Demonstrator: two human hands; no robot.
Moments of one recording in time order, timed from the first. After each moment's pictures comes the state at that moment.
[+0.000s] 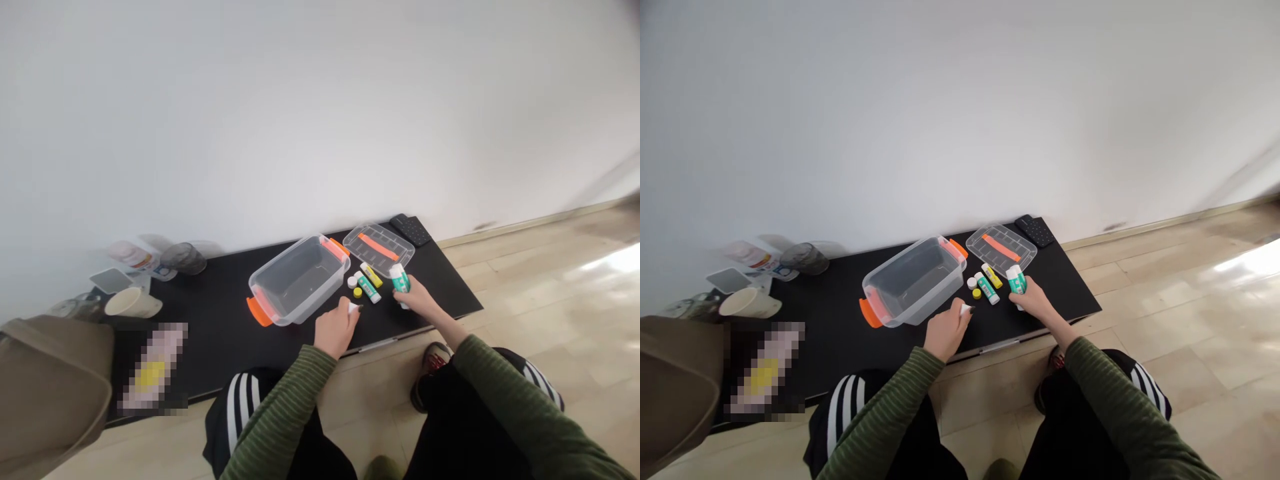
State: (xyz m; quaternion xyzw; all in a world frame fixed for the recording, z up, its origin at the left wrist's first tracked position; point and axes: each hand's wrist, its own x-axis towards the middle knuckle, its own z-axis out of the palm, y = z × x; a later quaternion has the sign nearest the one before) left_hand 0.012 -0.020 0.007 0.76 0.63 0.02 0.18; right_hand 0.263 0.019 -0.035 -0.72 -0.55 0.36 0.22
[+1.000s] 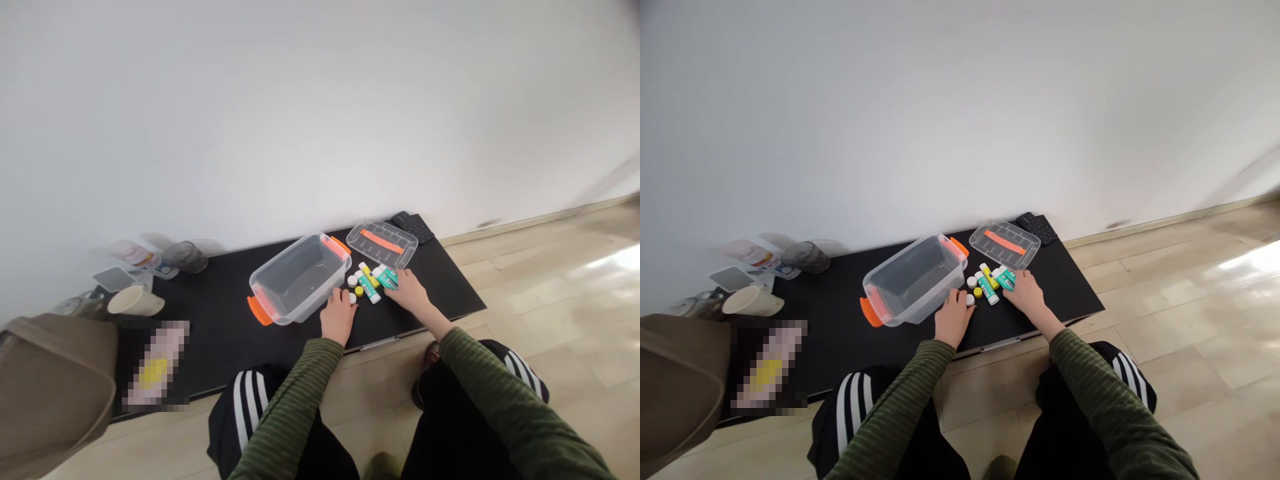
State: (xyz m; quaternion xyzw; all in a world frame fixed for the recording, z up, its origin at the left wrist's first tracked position) left_hand 0.028 0.001 -0.039 0.76 0.65 0.01 0.05; right_hand 0.239 0.037 -0.043 -0.74 -0.65 0.14 0.09
